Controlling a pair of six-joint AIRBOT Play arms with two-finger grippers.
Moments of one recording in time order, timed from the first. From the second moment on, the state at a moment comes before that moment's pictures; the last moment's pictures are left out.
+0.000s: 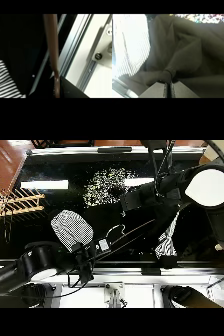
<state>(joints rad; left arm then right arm) -1.06 -0.93 0.98 1.48 -1.23 -1.37 0.61 -1.15 1.68 -1.47 1.40 1.71</state>
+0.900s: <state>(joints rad) -0.84 -1.09 1.06 1.34 -1.10 -1.10 0.66 -1.13 1.68 -1.58 1.30 1.74</state>
